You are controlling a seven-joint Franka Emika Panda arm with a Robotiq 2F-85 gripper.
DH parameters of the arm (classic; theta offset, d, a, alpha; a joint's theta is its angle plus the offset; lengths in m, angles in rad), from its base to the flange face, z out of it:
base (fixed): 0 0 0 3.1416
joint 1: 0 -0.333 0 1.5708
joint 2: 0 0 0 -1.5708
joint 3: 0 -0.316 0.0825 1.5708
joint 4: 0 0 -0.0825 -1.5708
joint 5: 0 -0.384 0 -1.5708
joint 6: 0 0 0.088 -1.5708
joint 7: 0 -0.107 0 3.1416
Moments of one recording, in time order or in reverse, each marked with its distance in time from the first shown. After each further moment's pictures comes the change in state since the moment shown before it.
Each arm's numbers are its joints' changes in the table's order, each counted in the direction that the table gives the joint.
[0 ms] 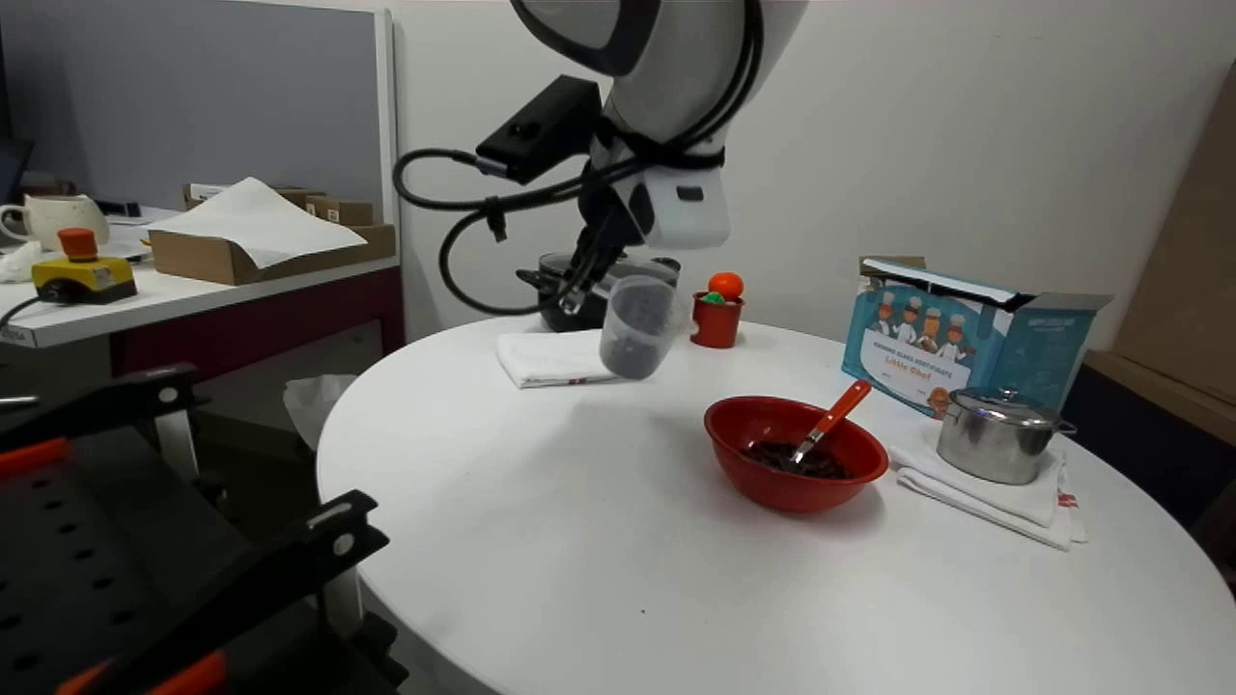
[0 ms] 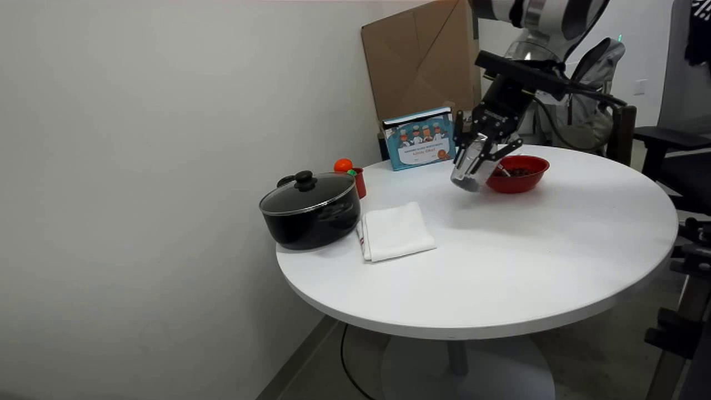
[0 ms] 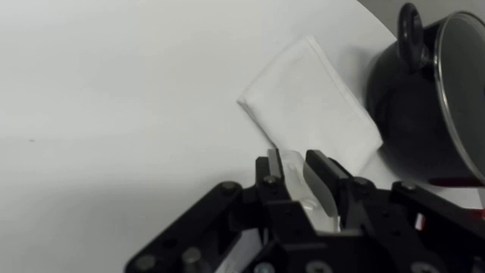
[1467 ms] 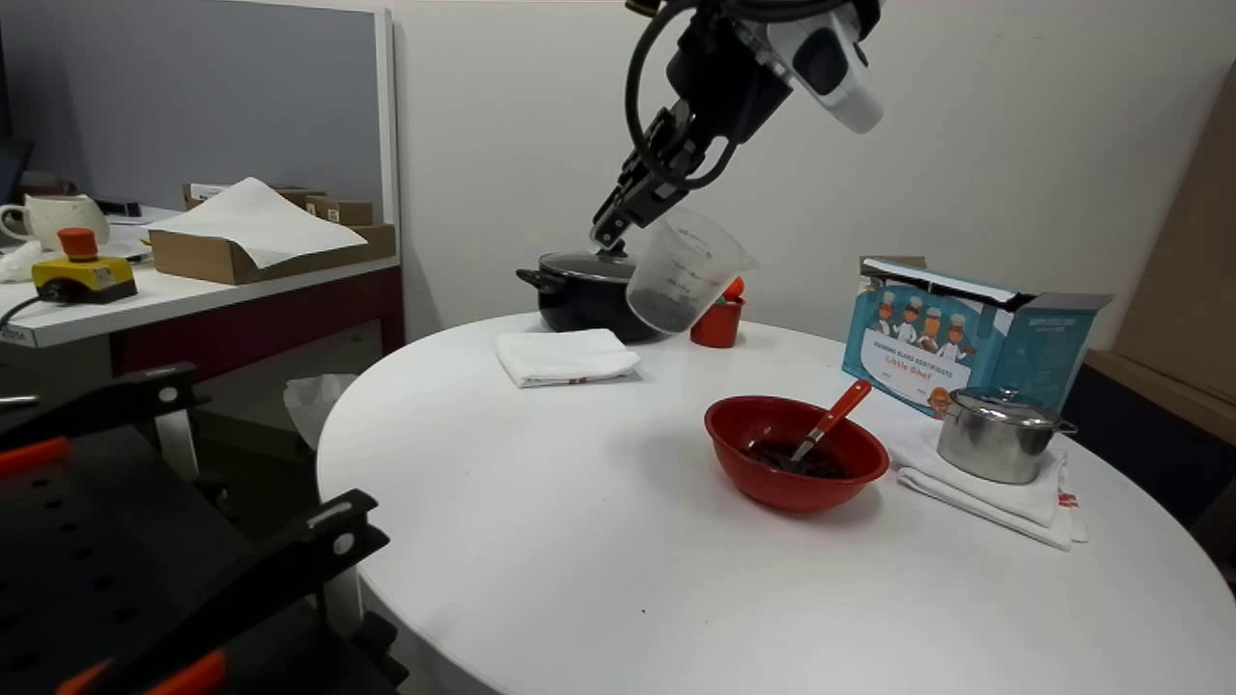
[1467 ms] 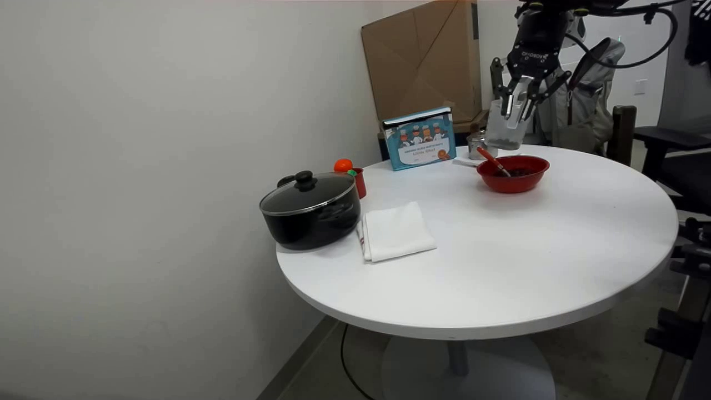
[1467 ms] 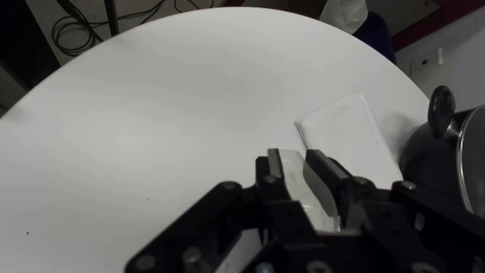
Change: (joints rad) arm -0.583 -0.258 0.816 -0.112 0.398 -0.656 -0.089
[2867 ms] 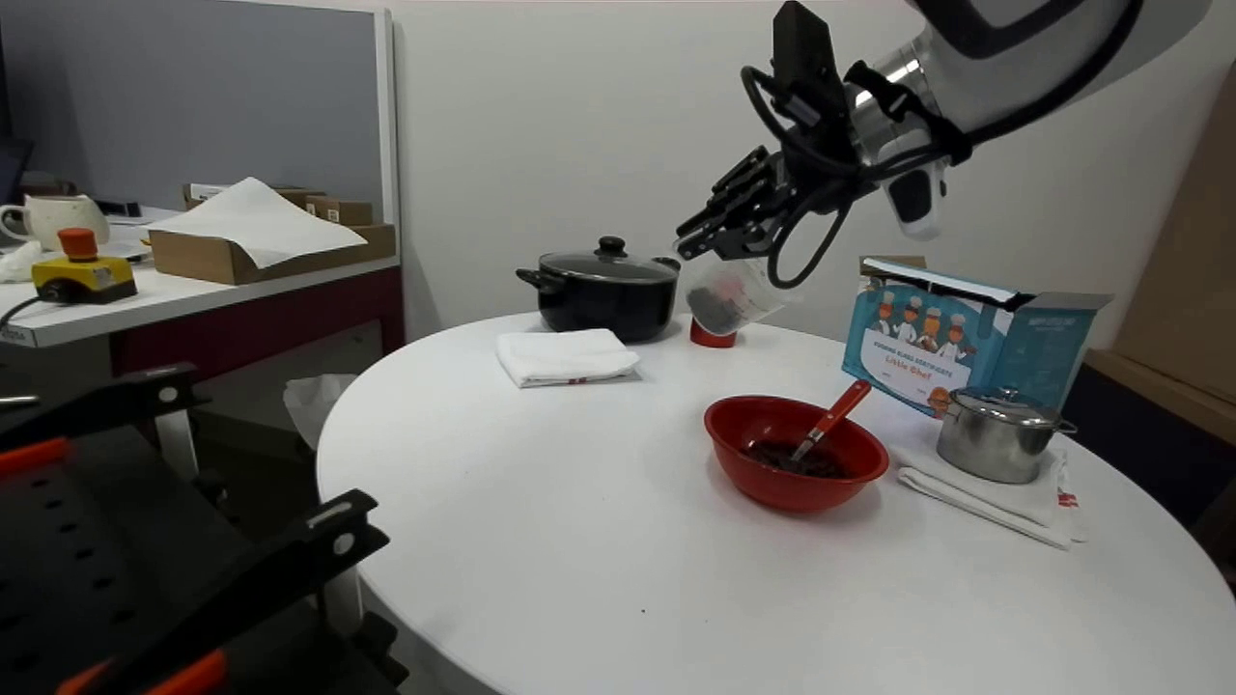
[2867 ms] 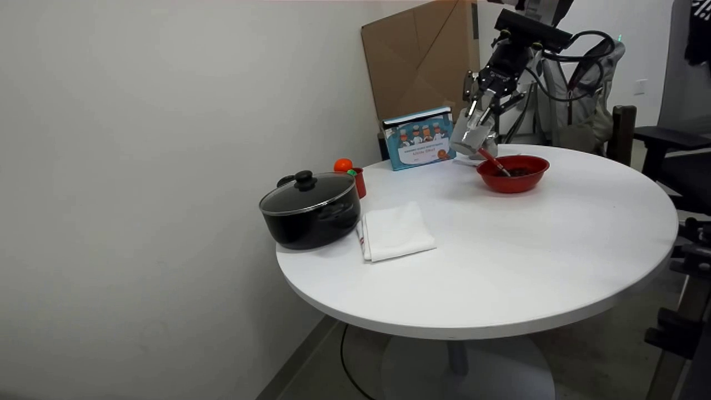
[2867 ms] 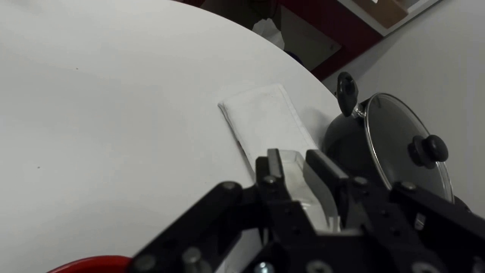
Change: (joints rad) arm 0.083 0.395 0.023 -0.480 -0.185 -0.337 0.106
